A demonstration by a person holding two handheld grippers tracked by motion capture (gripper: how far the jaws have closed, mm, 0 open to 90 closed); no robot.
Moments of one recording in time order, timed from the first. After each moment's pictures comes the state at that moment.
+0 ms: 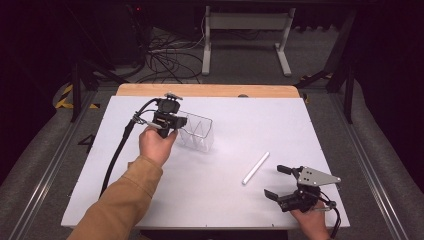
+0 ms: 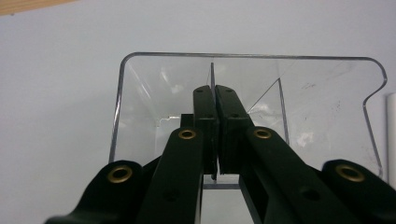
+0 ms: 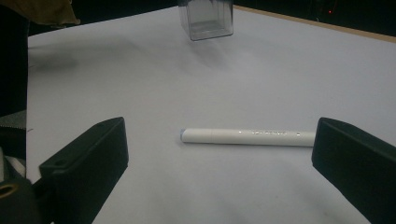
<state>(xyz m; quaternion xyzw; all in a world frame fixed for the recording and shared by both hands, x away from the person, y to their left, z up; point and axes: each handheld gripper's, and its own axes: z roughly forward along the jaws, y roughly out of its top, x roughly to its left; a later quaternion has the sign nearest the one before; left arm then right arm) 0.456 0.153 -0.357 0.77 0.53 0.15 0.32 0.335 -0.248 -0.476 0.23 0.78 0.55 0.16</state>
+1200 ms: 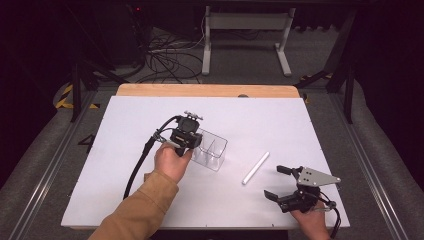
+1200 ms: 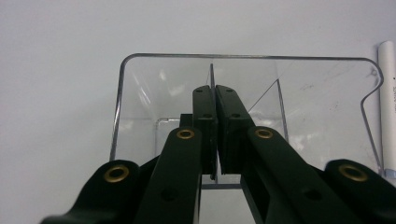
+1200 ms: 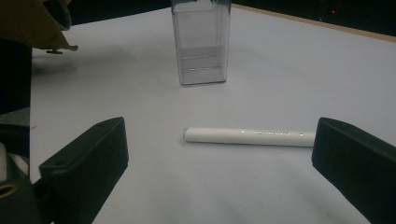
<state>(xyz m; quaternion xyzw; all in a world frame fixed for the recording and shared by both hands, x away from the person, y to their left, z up) 0.426 0.109 -0.386 0.80 0.50 0.16 0.30 0.335 -0.248 -0.476 0.23 0.79 0.55 0.16</state>
